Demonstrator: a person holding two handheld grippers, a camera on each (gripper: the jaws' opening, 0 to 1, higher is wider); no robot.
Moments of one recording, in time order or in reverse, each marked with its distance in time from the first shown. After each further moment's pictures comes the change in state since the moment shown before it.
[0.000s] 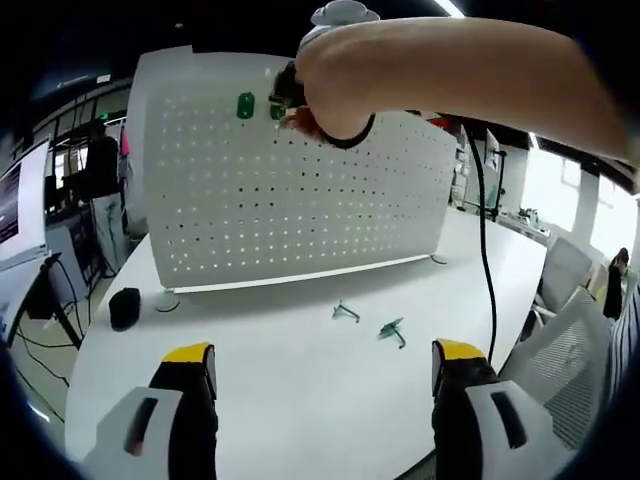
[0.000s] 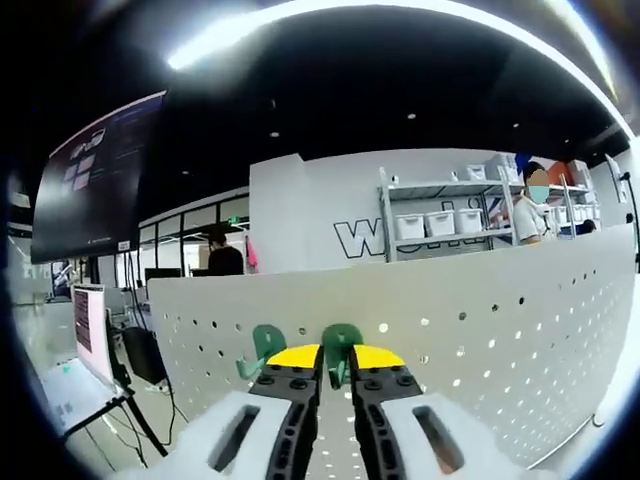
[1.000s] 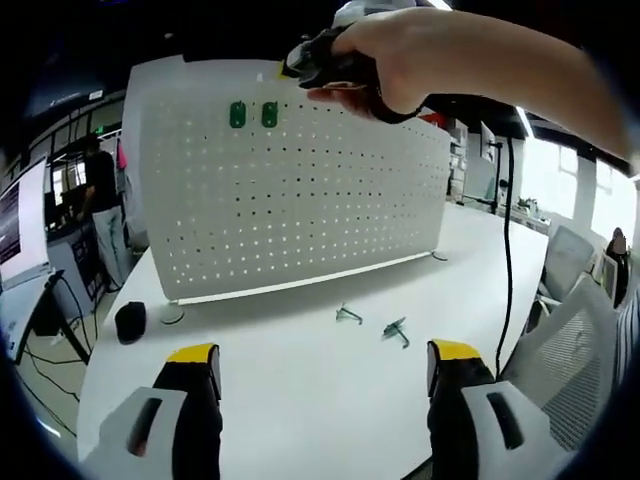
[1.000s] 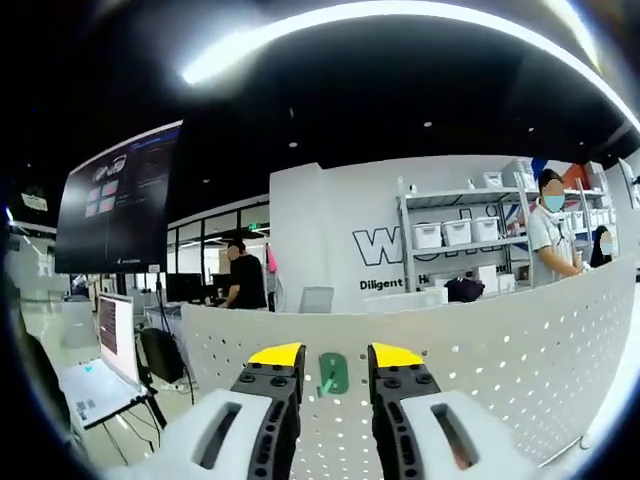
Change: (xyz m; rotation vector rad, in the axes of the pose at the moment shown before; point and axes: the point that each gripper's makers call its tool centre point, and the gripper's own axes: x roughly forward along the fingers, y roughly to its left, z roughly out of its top) left arm -0.003 -0.003 0.006 0.066 -0.020 0.012; right arm -0.042 -0.011 0.032 -0.051 0.003 0.081
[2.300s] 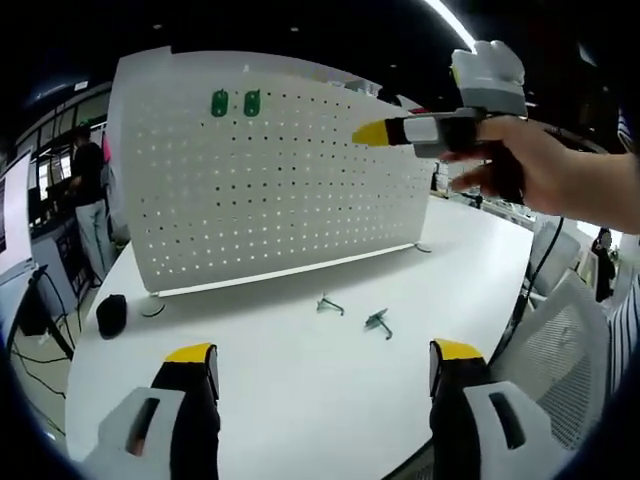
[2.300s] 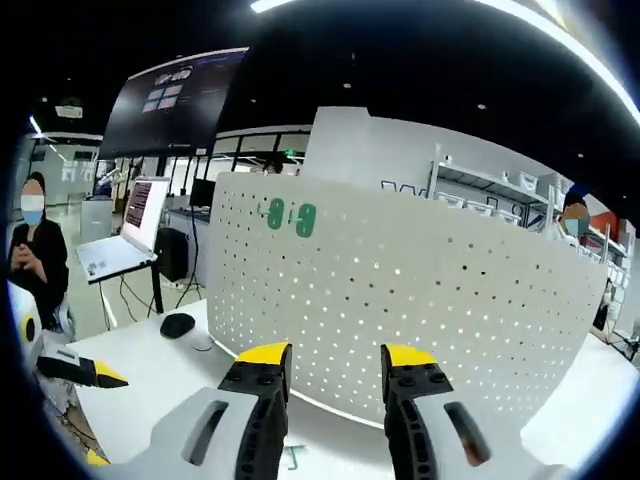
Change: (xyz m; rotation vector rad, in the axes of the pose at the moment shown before) left arm 0.005 -0.013 -0.010 -0.015 0.047 -0.083; right arm -0.130 -0.074 -0.098 -0.186 0.263 0.097
